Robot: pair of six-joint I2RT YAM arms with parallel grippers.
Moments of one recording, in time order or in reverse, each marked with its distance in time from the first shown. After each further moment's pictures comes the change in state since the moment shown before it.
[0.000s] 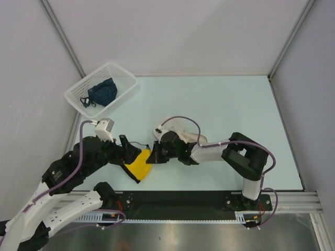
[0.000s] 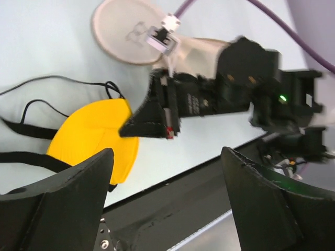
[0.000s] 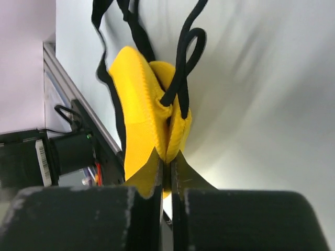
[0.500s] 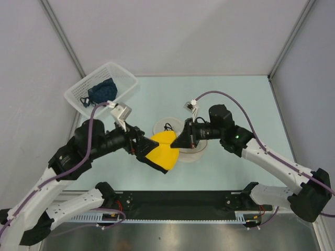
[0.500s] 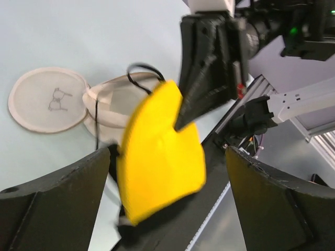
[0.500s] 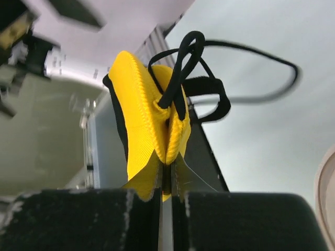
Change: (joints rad) left arm 0.000 0.151 0.153 0.263 0.342 0.231; right arm -0.320 -0.671 0.003 -0.421 -0.501 -0.325
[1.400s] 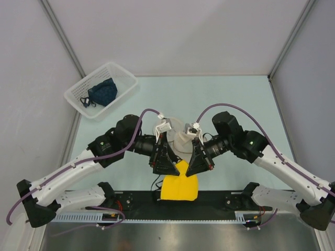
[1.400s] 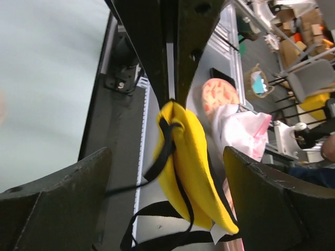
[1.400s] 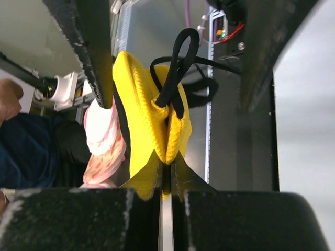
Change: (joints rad) left arm -0.098 0.280 -0.106 0.266 0.640 0.008; right arm 0.055 -0.163 0.097 -0.563 -0.334 -0.449
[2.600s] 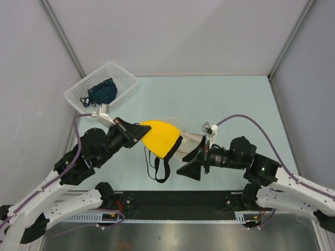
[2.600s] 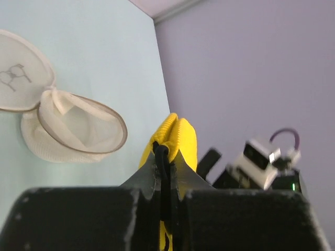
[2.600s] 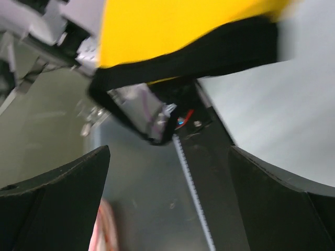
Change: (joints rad) left arm -0.006 -0.315 -0.026 -0.058 -1.023 -0.666; right arm 0.200 -0.356 -0.299 0.437 0.709 0.506
